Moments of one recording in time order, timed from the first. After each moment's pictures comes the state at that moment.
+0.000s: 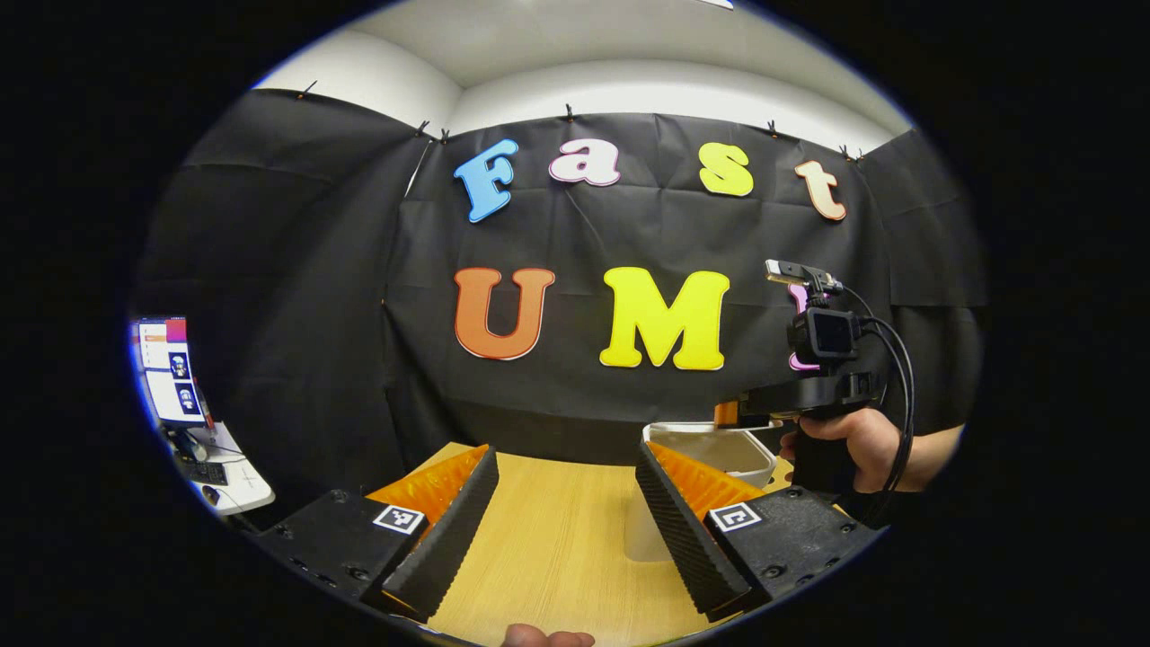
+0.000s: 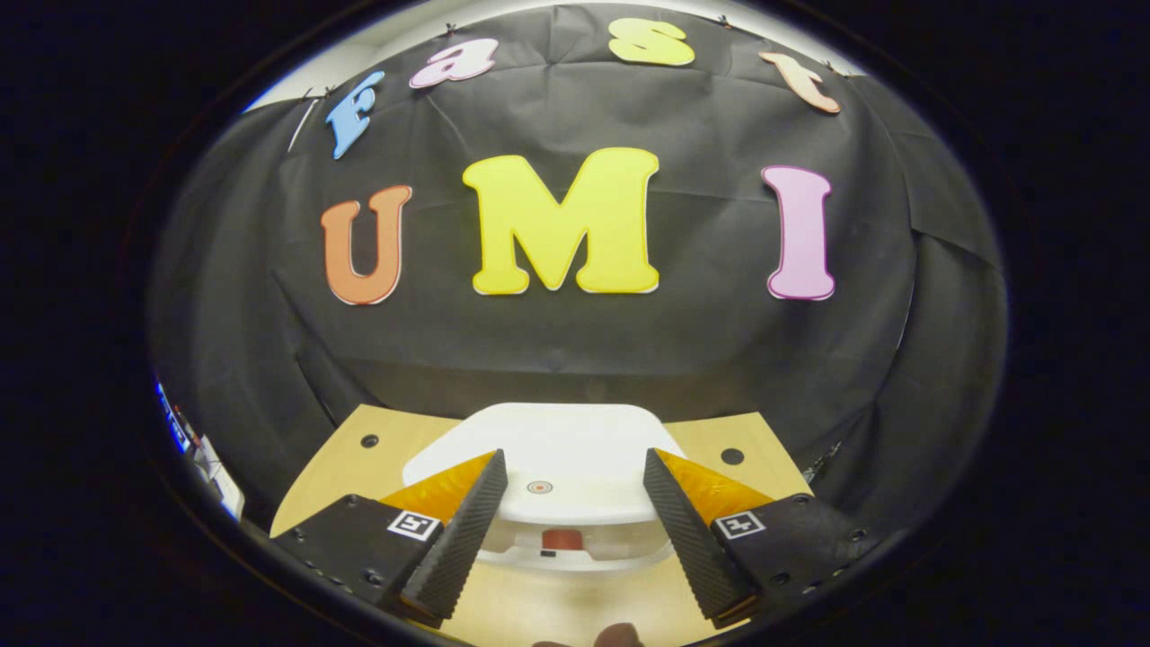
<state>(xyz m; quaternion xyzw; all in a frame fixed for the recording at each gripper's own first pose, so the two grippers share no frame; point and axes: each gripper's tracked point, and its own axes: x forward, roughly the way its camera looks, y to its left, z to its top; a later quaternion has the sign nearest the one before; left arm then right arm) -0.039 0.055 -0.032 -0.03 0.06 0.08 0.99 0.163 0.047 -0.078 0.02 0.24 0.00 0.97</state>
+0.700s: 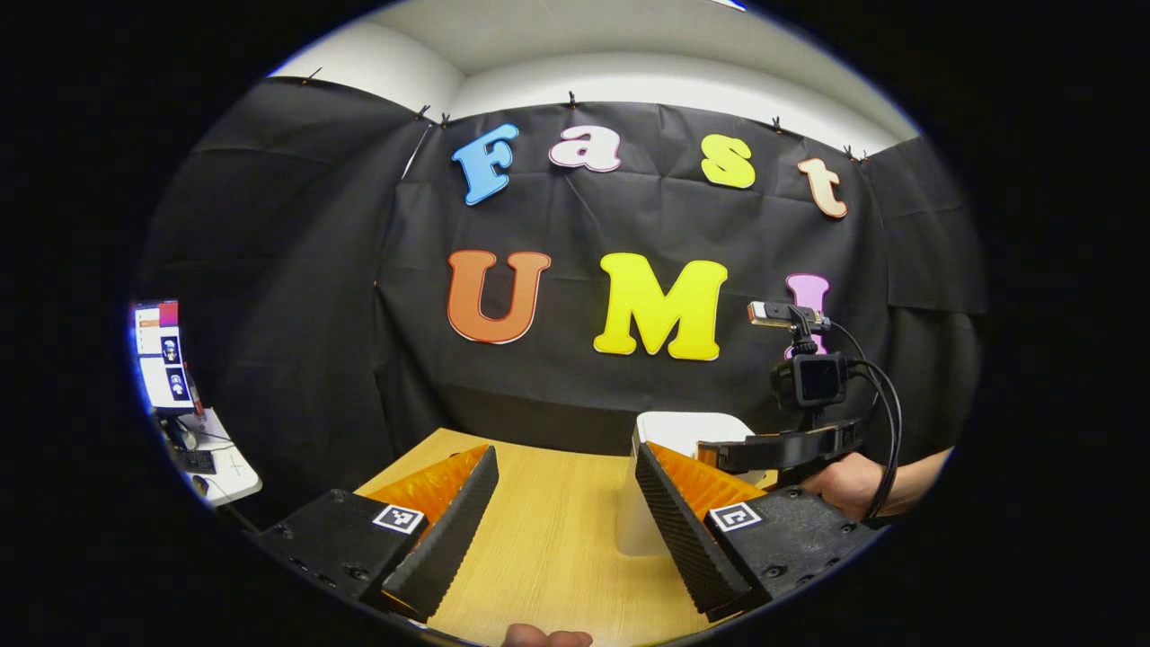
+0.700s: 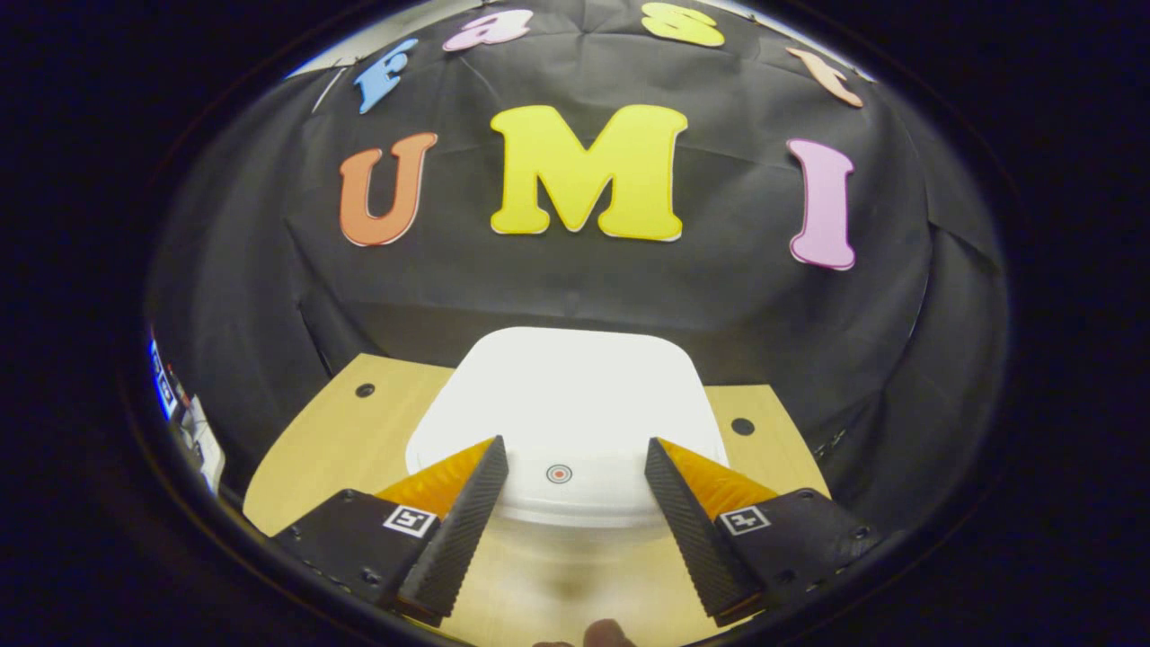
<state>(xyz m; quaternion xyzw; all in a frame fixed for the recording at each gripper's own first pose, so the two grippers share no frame) -0.031 0.048 -0.048 -0.05 0.08 0.06 0.99 0.151 0.057 -0.151 -0.03 0.27 0.03 0.96</state>
